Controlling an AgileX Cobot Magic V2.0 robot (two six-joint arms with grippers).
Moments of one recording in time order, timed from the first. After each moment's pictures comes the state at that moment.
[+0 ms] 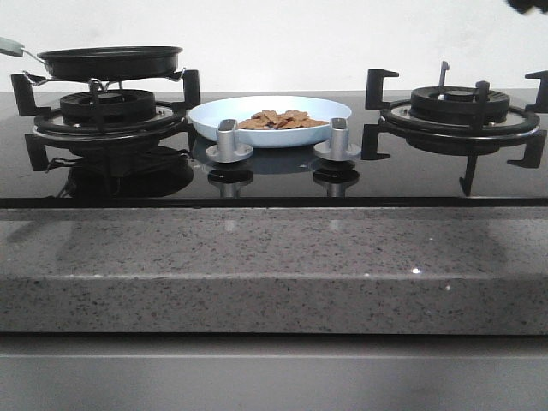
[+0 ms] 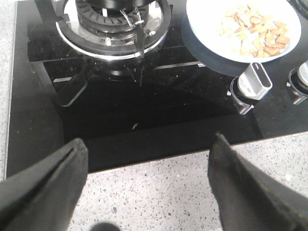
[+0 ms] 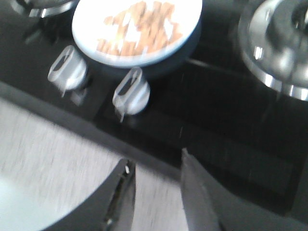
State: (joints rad) left arm -0.31 0.87 -0.92 -0.04 0.81 -0.08; right arm 0.20 0.98 -0.91 0.43 0.74 -0.31
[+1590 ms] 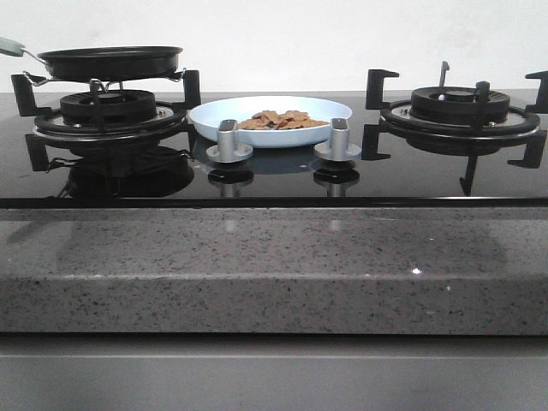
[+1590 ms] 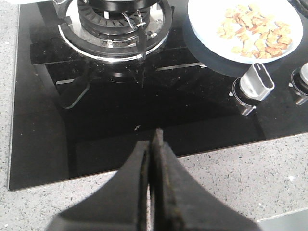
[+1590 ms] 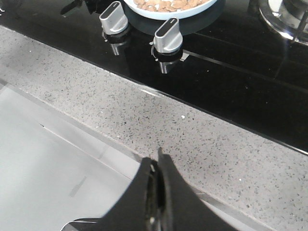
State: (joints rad) left arm -0.31 0.87 -0.92 -0.03 0.81 -0.08; right arm 0.20 0.57 -0.72 0.42 0.89 -0.31
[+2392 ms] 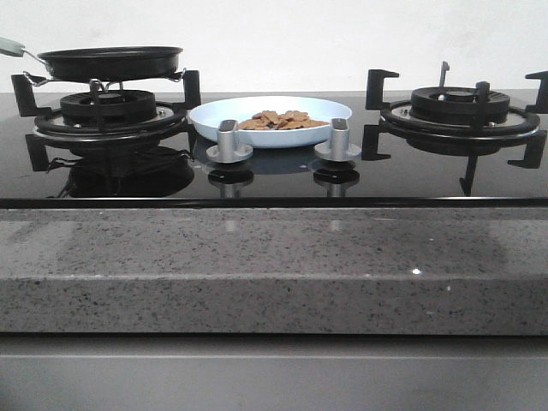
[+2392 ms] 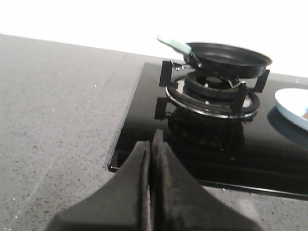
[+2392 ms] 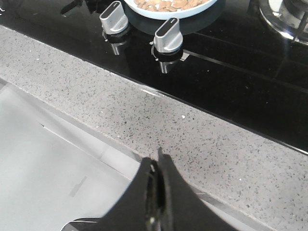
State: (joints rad) left arm 0.02 0.07 -0.09 -0.06 0.16 -0.08; right arm 0.20 0.57 -0.72 0.42 0.89 -0.31
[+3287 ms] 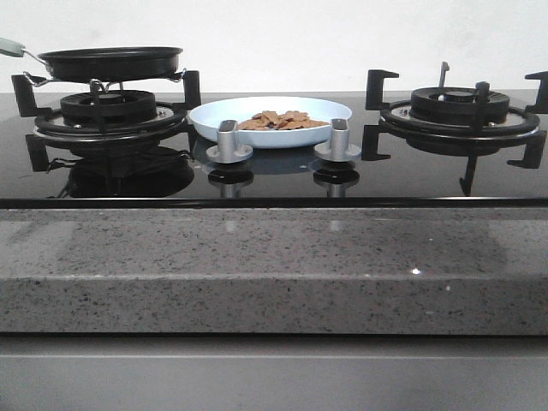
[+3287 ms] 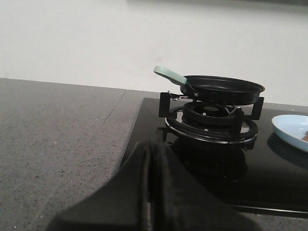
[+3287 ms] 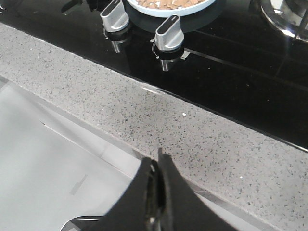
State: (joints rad) left arm 0.01 0.00 0.00 -0.02 0.00 -0.08; right arm 0.20 0.57 -0.72 0.42 0.90 -0.31
